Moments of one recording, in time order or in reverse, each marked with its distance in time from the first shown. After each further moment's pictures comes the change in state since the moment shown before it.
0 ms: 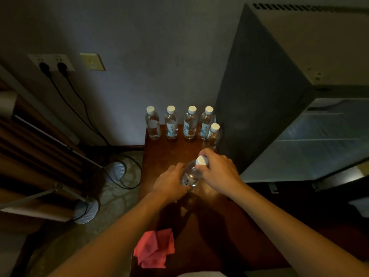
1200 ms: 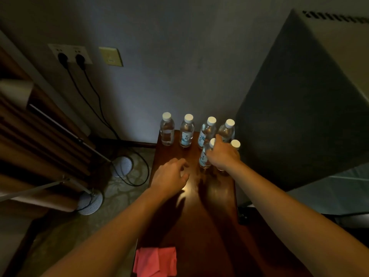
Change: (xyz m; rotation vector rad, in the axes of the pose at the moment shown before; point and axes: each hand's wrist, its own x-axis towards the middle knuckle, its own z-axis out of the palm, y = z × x) left_hand 0.047 -0.024 -0.047 0.032 0.232 0.051; right_hand 0.146 -0.011 0.012 -0.165 -0.077 0.204
